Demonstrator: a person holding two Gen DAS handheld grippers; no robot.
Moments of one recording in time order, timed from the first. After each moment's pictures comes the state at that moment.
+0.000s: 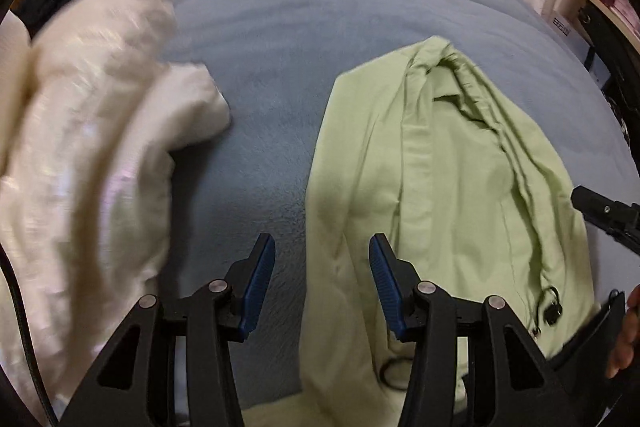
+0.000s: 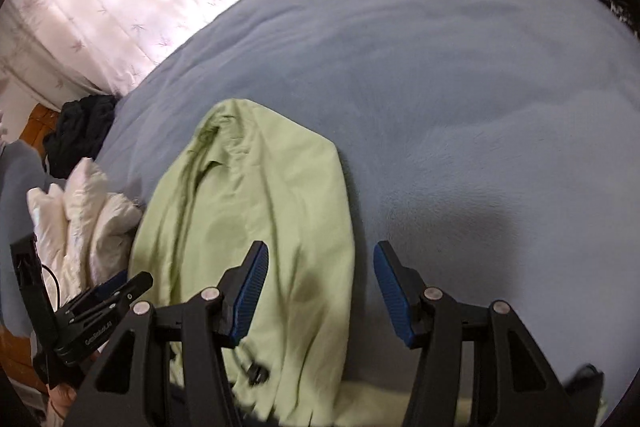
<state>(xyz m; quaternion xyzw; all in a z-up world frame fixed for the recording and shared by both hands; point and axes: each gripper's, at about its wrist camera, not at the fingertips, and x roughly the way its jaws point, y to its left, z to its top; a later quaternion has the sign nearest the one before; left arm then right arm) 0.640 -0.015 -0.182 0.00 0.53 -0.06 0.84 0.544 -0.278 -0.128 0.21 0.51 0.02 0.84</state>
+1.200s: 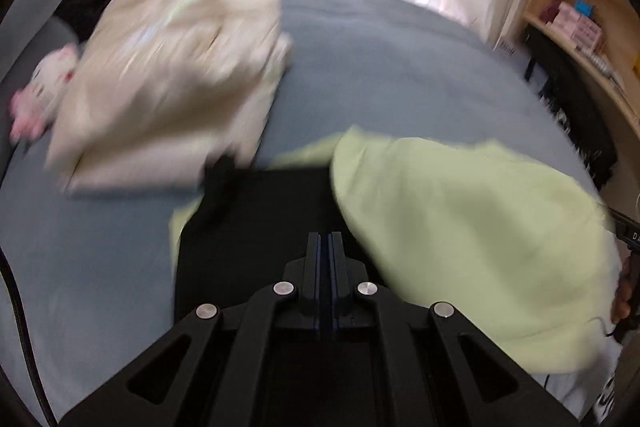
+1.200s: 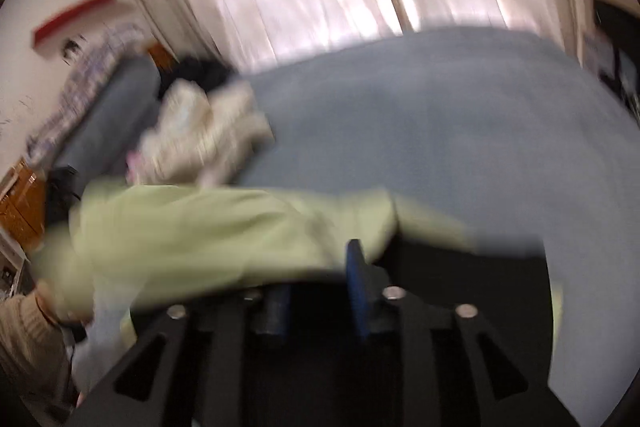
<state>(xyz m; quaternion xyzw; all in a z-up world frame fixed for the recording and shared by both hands) 0.354 0.074 -0.110 -0.04 0.47 -0.10 0.88 0.269 -0.267 -0.049 0.10 0.45 0.15 0.88</state>
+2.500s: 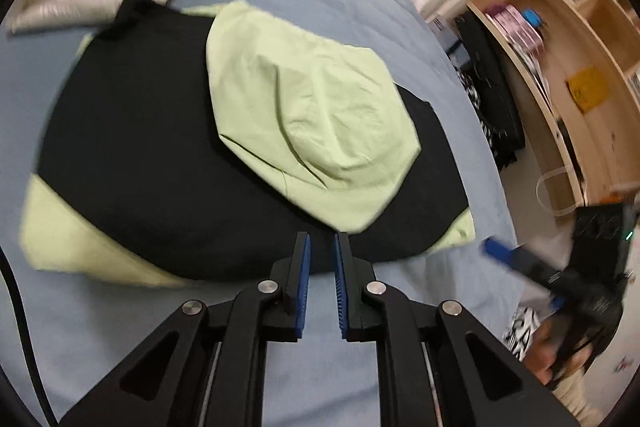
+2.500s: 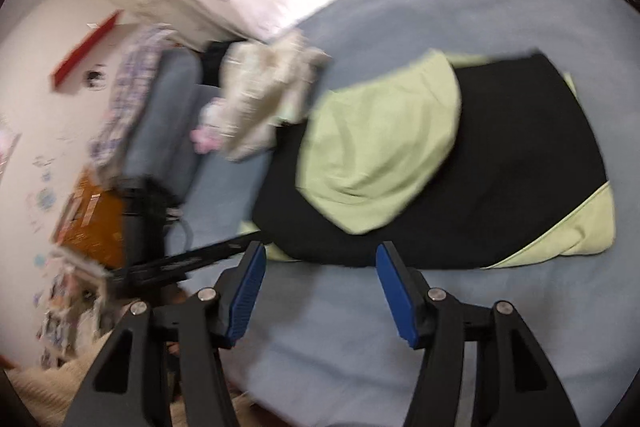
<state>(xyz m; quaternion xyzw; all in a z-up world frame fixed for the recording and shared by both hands) 0.232 0.040 -0.136 -0.20 0.53 -0.24 0.79 0.128 -0.204 -0.045 0.24 0.48 0.20 0.82</state>
